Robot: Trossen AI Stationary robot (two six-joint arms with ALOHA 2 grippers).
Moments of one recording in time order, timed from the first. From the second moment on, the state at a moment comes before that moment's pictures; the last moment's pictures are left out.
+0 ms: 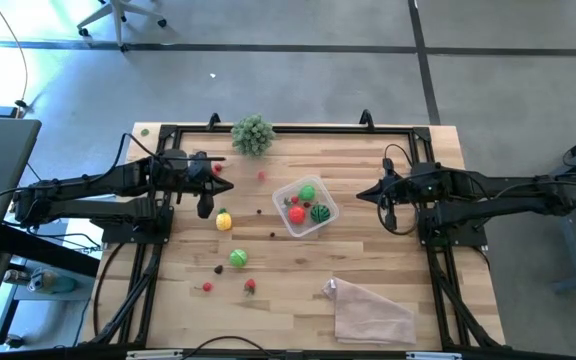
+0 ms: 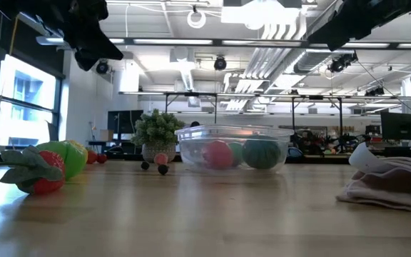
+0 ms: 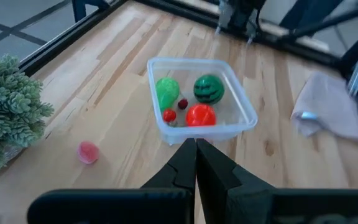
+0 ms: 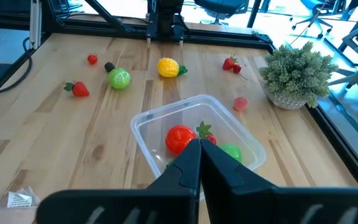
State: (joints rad) left arm 0.37 0.71 0.59 -0.37 0.09 -0.19; right arm -0.04 0.68 0.61 -0.32 0.02 -0.11
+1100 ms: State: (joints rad) left arm 0.49 1.60 1.53 -1.25 -0.10 -0.68; right arm -0.04 0.68 0.61 -0.32 0.02 -0.11
